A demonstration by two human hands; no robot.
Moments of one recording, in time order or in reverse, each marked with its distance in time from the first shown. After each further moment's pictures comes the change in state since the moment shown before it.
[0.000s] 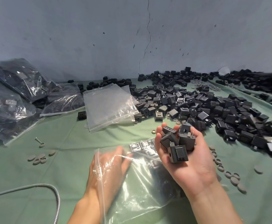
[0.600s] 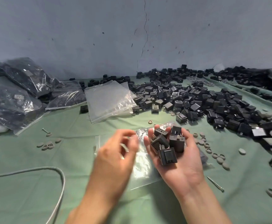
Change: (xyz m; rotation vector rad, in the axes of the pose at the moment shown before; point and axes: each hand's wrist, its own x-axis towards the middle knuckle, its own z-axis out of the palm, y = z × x) left_hand -0.056 0.055 -0.035 -0.362 0.217 0.137; right_hand -0.038 0.023 -0.020 -0.026 -0.006 -0.024
